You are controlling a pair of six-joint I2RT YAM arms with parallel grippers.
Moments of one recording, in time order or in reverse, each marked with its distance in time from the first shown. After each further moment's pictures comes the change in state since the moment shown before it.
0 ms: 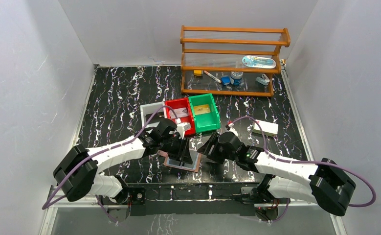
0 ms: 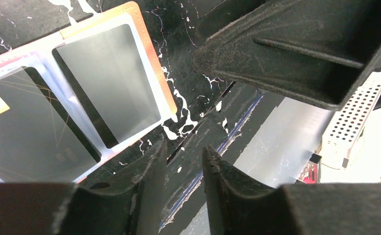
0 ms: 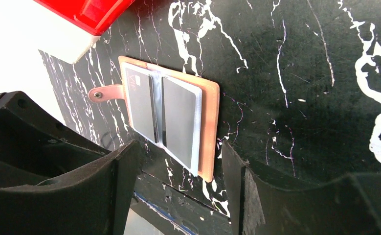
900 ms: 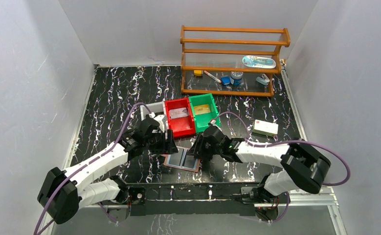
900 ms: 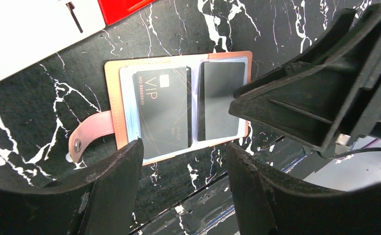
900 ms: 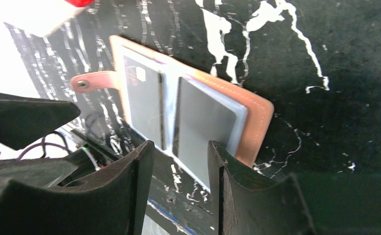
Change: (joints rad) left arm 0.140 -0.260 -0.062 -0.181 -0.321 -0.028; right arm 0.029 0.317 0.176 0.064 -0.127 -0.055
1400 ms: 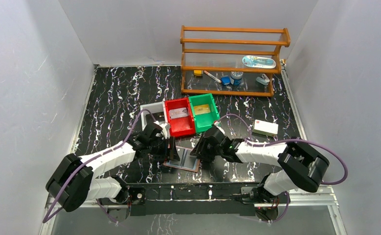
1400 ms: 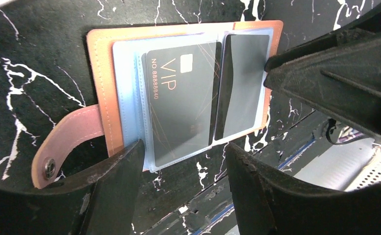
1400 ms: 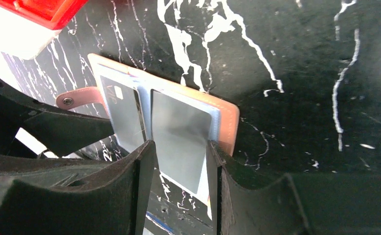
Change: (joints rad) left arm 0.016 0.153 -0.100 0.132 0.134 -0.020; right arm -0.011 0.024 -0.022 -0.005 0.038 0.042
